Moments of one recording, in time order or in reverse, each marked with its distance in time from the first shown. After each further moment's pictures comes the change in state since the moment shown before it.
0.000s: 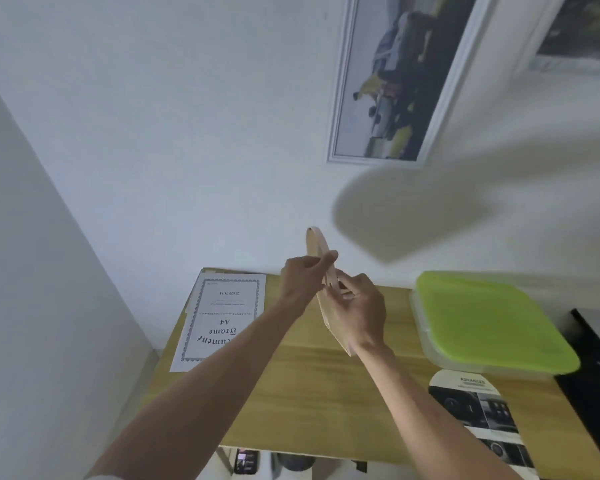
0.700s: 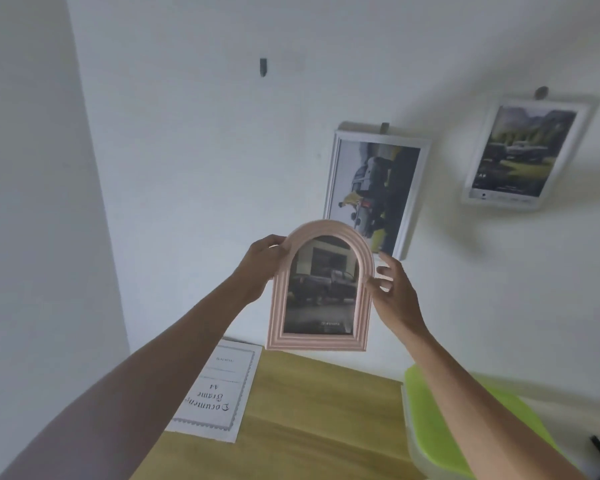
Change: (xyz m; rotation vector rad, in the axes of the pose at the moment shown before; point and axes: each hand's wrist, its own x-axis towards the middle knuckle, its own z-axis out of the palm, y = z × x) left_hand -0.044 0.157 -0.041 0.010 0.145 0.309; right_hand 0.102 -0.069 -0.160 0.140 -0.116 -0.221
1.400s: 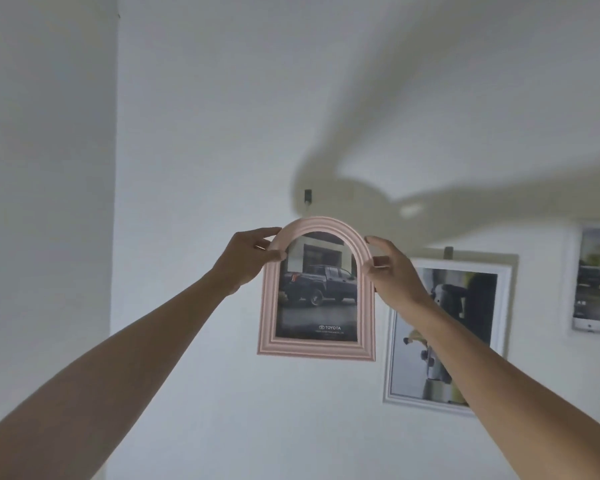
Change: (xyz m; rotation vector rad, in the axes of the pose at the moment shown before) left_hand 0.181 0.166 -0.174 0.287 0.084 0.489; right_hand 0.223 -0.198 0.080 0.064 0.020 -0.269
